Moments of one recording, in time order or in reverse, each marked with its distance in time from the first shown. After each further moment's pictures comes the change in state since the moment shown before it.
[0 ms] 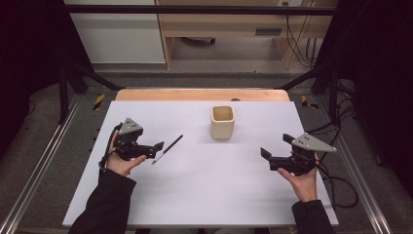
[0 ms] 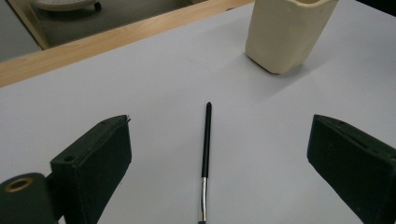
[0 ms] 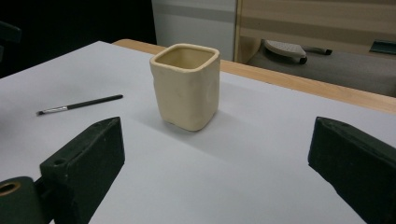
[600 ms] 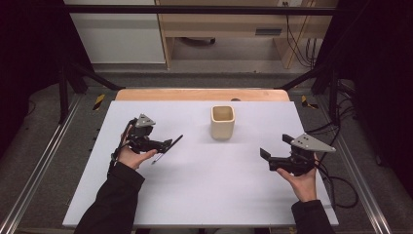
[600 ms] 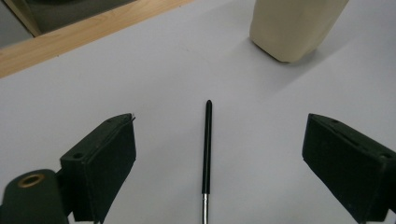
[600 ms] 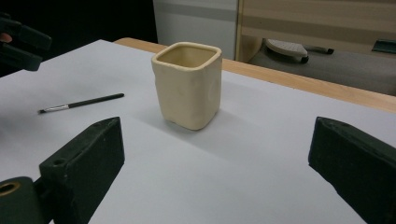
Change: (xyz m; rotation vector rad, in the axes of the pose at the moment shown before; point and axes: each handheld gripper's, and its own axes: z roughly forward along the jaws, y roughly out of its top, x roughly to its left) left arm -0.002 0.010 0.037 0.094 0.004 0.029; right arm 0.001 -0.001 0.001 0.005 0.004 -0.004
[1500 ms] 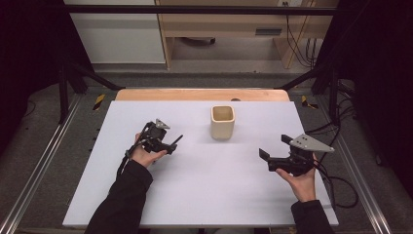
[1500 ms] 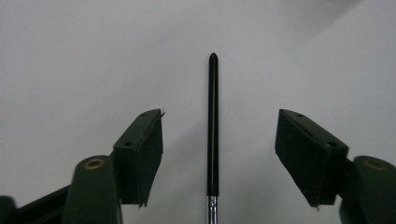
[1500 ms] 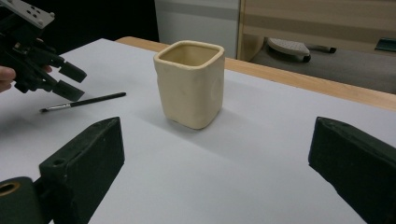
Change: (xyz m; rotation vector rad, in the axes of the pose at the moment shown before) left arm -0.001 -0.011 0.059 0.215 0.002 0.048; right arm 0.002 -0.001 0.002 0.004 0.007 0.001
